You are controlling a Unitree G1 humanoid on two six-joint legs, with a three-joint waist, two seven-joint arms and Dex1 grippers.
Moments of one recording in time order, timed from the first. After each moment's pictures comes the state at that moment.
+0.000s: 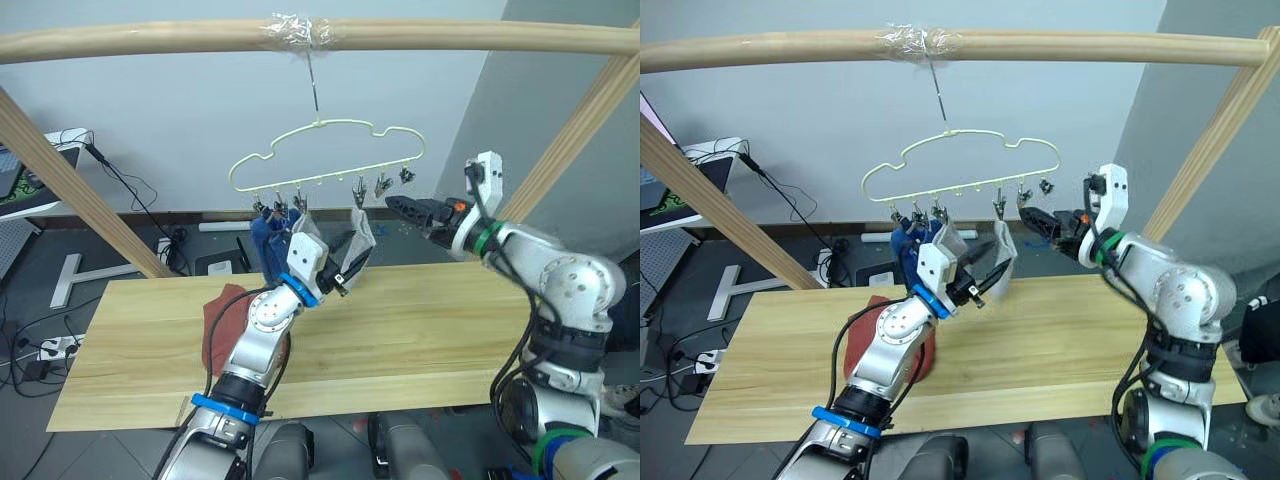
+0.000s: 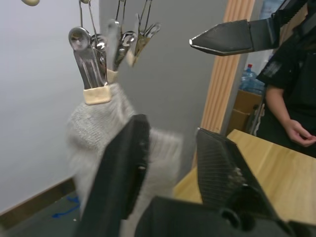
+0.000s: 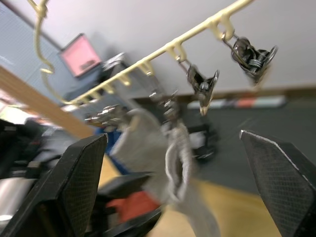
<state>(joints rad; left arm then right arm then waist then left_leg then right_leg) -0.38 0.18 -0.20 0.21 -0.06 -0.21 -0.51 -0.62 -0.27 -0.28 -0.26 0.72 1.14 0.22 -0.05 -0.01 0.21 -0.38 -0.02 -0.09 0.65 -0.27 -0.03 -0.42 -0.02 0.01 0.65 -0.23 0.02</state>
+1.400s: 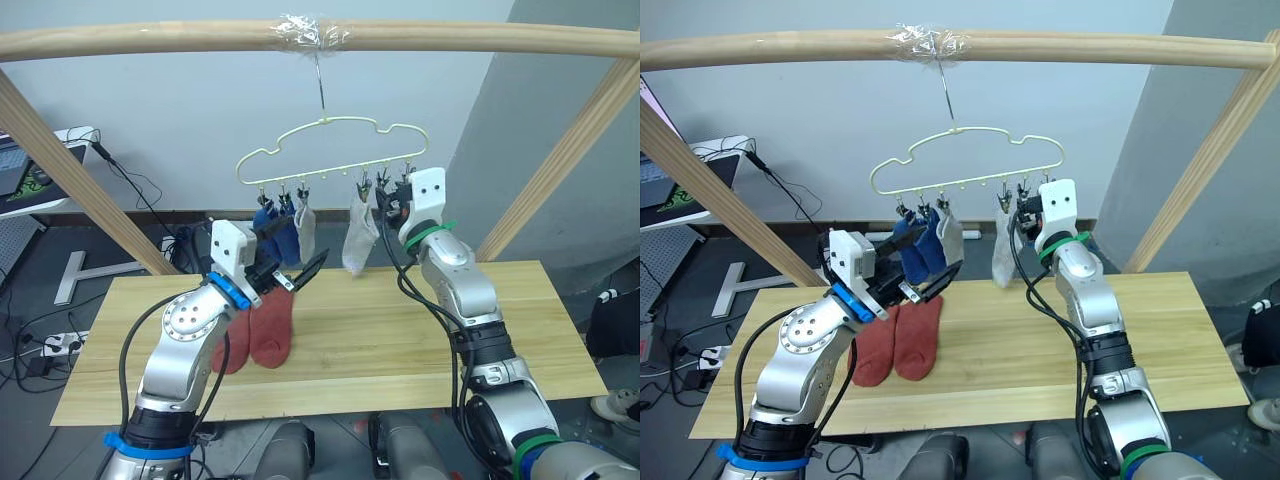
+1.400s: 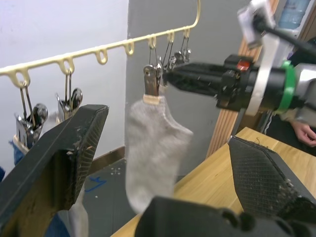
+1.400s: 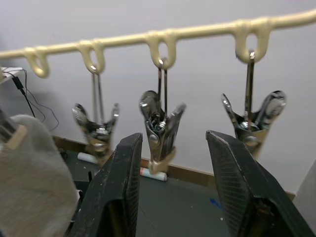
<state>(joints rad) -0.22 0.40 -0.01 -0.27 -0.26 0.15 -0.60 -0.68 -0.09 0.03 0.24 0.10 0.27 0.15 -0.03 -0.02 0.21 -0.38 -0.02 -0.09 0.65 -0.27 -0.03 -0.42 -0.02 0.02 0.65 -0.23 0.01</state>
